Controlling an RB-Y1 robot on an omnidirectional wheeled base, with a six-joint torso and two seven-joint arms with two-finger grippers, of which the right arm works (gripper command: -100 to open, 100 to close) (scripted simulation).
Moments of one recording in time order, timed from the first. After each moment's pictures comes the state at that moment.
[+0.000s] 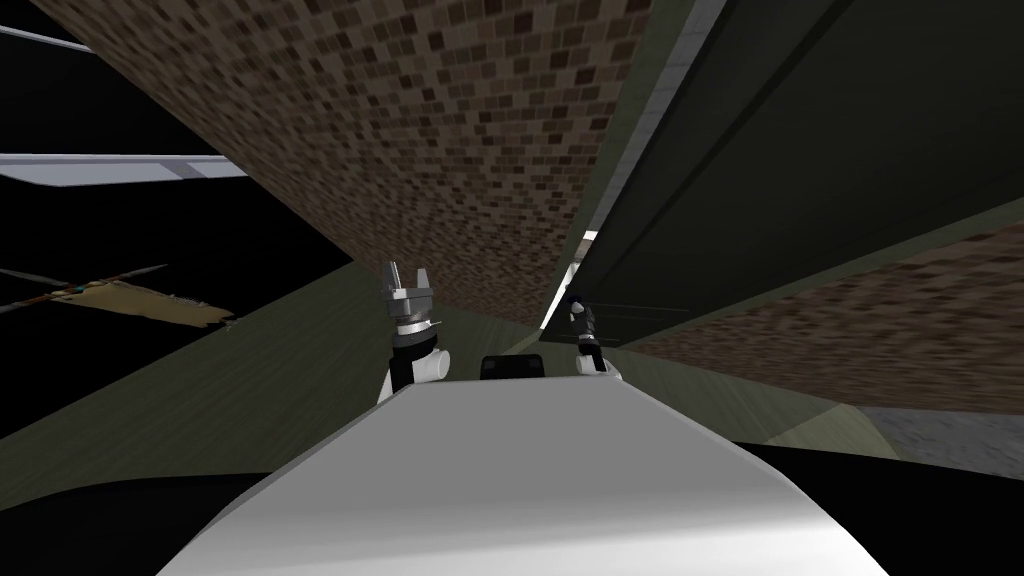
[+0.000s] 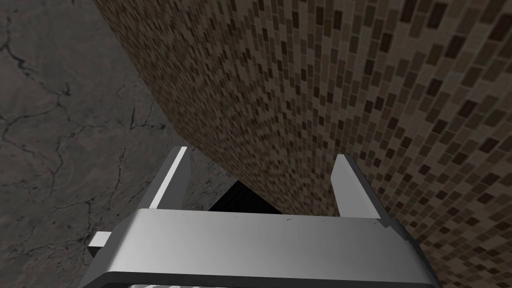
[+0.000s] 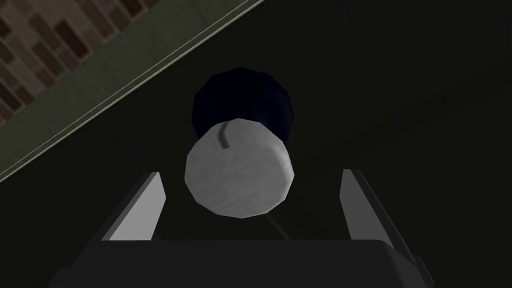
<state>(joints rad) 0.05 -0.27 0.00 -0.74 -0.21 -0.86 -0.65</state>
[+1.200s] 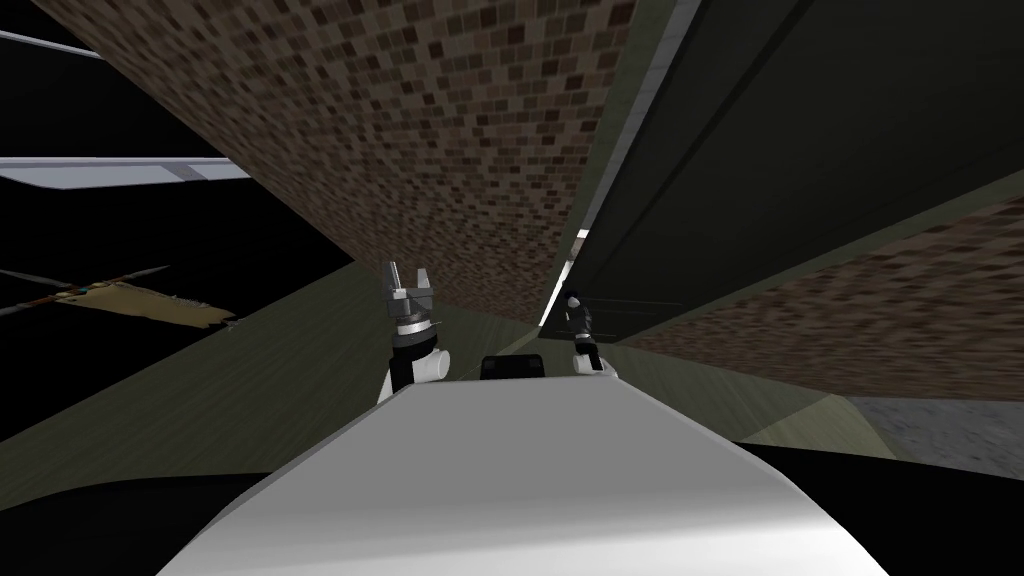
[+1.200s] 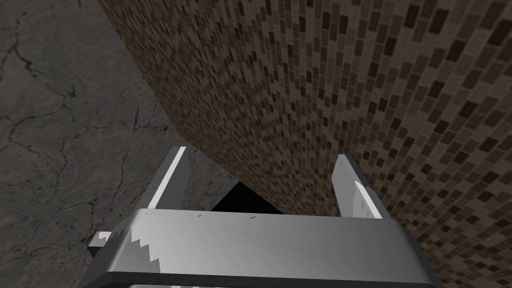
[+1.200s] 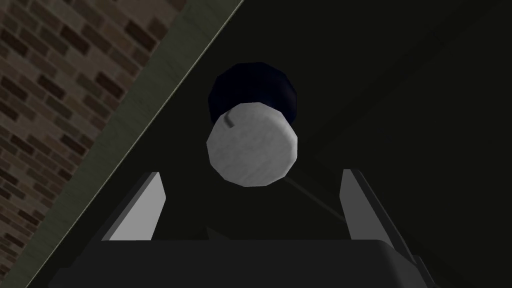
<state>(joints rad) 0.05 -0.24 -0.02 -0.77 -0.16 -0.84 -0.95</state>
